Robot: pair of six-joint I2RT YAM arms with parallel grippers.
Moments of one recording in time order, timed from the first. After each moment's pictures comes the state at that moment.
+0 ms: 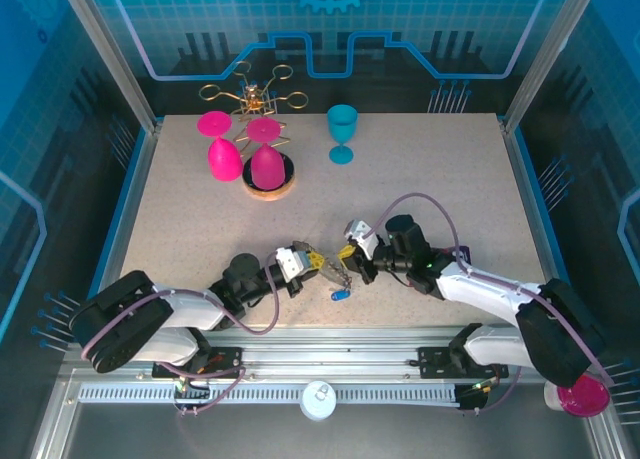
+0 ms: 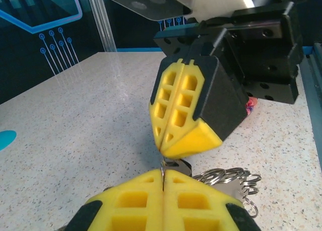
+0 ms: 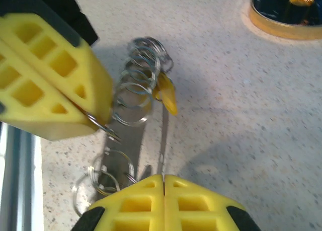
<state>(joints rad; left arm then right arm) -0.74 1.35 0.17 1.08 0.31 0.18 0.65 1.25 0.50 0.21 -0.49 -0.14</state>
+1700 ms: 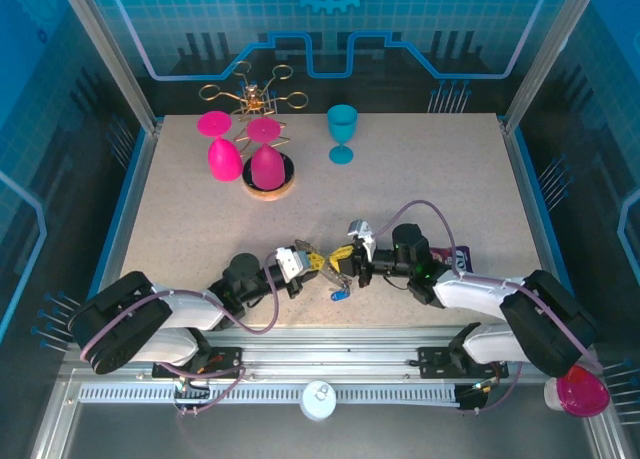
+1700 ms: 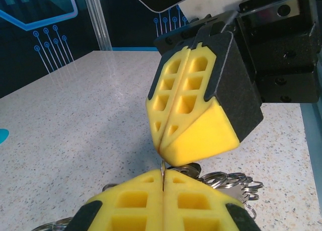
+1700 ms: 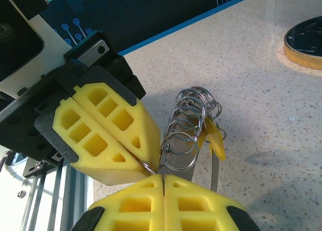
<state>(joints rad) -0.74 1.33 0.17 1.06 0.32 0.17 0.65 1.32 0.38 0.63 -0.62 0.15</state>
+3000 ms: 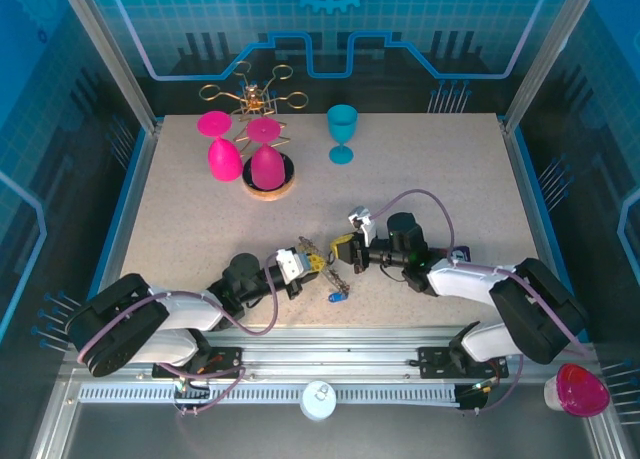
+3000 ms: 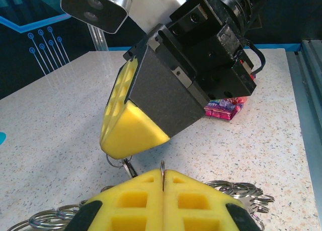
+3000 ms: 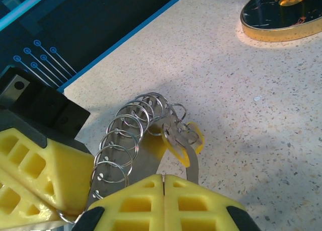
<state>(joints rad) -0.74 1.32 0.17 1.03 0.34 0.20 0.61 1.38 0.46 0.54 -0.58 0.27</state>
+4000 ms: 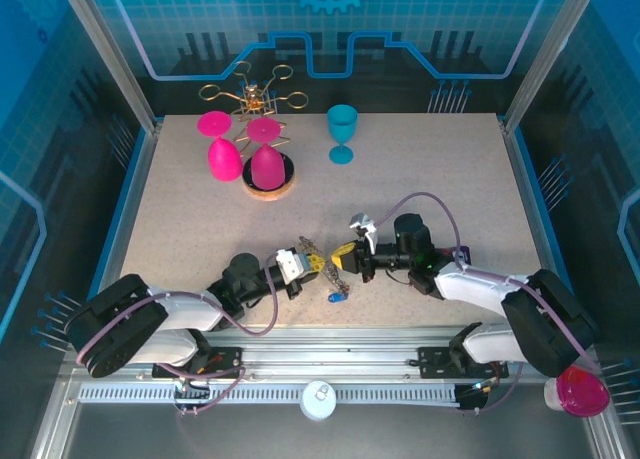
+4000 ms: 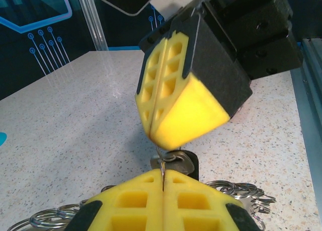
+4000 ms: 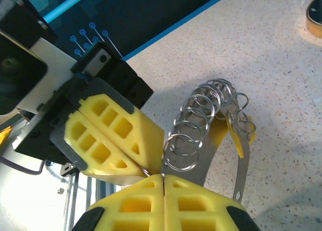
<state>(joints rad) -0.74 1.31 0.17 1.02 0.33 0.20 0.59 1.30 0.44 0.49 -0.78 0.21</state>
